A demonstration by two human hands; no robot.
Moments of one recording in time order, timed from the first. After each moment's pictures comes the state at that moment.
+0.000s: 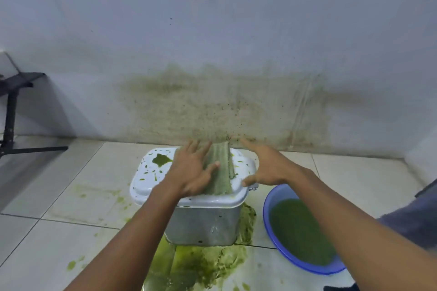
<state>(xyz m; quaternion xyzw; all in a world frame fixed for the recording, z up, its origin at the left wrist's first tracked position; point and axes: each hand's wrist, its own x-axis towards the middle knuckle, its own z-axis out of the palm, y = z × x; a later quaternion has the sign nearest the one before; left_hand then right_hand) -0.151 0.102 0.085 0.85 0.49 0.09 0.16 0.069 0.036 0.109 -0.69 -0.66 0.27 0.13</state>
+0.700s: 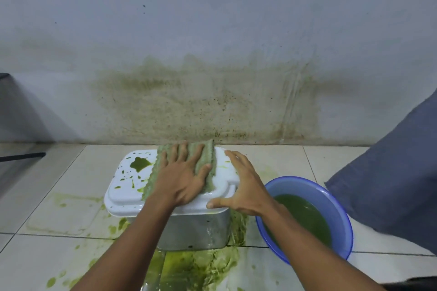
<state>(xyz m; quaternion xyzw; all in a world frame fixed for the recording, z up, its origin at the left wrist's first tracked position) -0.128 0.116 0.038 0.85 0.52 0.02 0.10 0.049 0.026 0.011 -0.66 -0.61 0.27 0.34</state>
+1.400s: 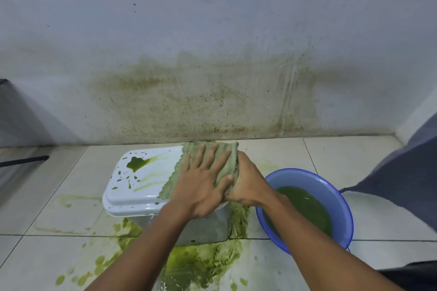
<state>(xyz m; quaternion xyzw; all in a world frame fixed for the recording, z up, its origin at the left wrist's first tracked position) -0.100 0.072 0.038 0.90 0.42 0.02 0.08 0.057 0.030 0.008 -0.65 -0.59 0.29 0.37</state>
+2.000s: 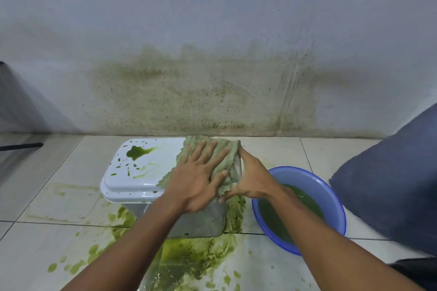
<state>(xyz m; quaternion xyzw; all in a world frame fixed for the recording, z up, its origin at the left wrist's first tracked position) -0.117 0.072 0.035 0.91 0.39 0.05 0.09 0.069 0.022 0.012 -0.65 -0.59 0.35 0.33</state>
